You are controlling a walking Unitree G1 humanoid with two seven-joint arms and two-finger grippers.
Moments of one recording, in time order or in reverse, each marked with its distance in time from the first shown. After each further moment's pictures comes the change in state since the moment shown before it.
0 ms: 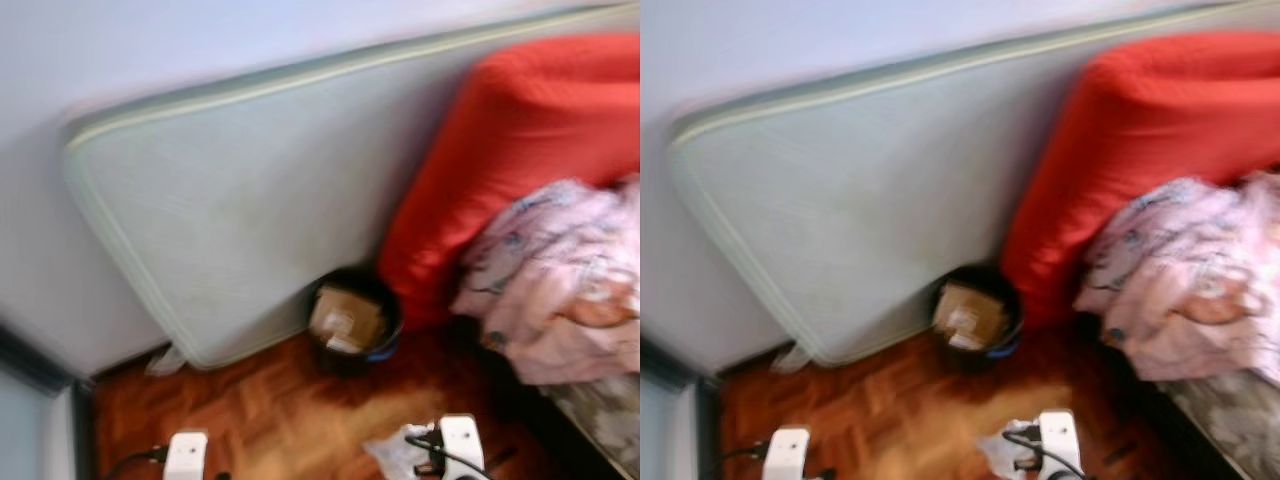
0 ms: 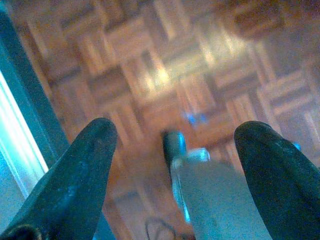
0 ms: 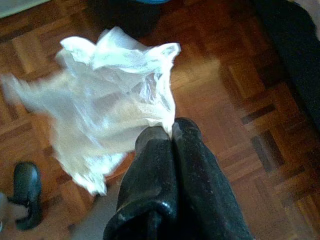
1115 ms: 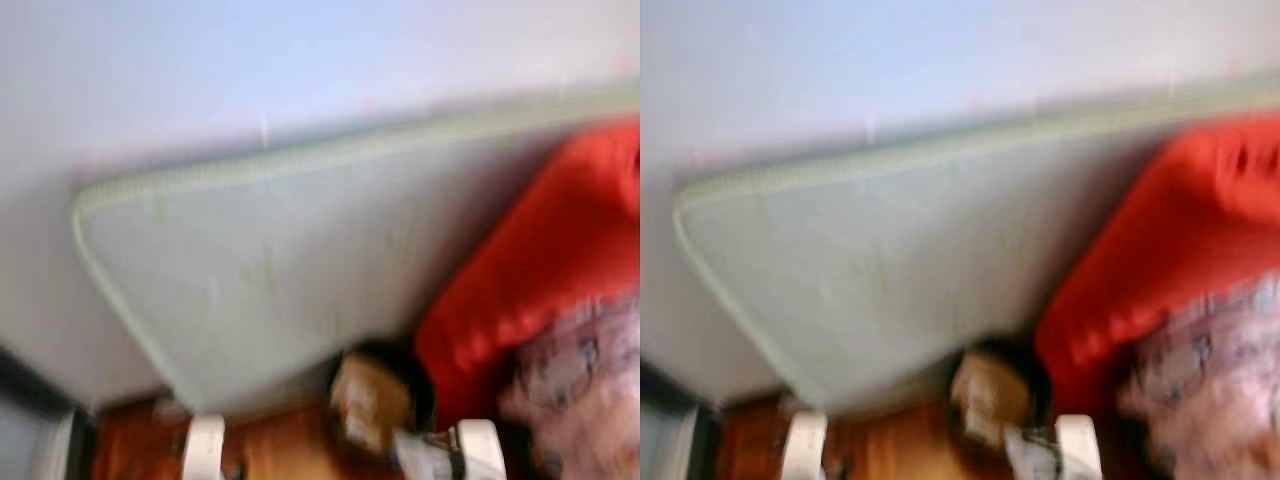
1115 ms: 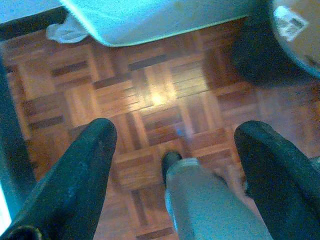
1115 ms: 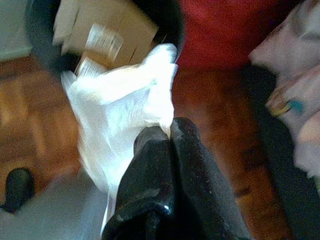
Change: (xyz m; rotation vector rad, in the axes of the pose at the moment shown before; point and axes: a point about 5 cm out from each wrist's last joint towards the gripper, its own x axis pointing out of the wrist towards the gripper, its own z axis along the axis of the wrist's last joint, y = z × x) left arm 0.001 -0.020 0.002 -0.013 -0.010 -0.049; right arm -0.003 -0.020 -0.004 0.004 0.012 -0.048
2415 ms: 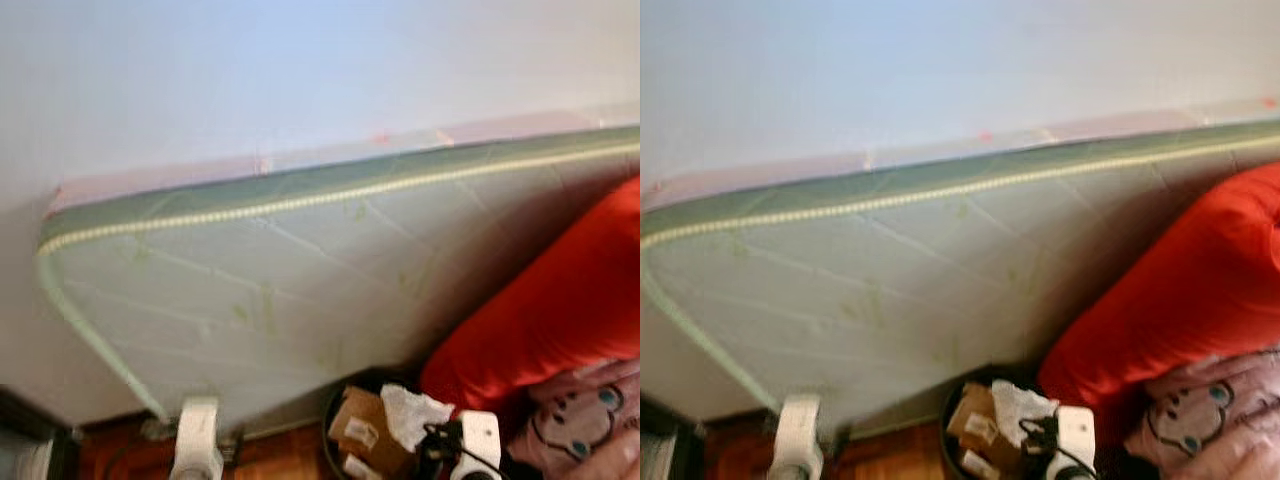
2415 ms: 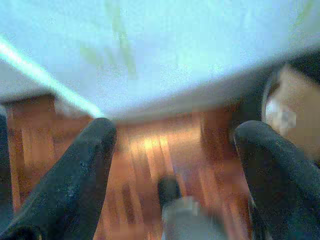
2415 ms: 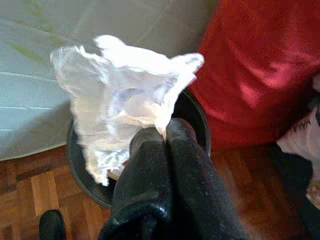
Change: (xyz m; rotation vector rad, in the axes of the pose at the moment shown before) left arm 0.002 0.000 0.058 0.000 -0.322 0.003; right arm -0.004 0.012 0.019 0.137 -0.264 0.085
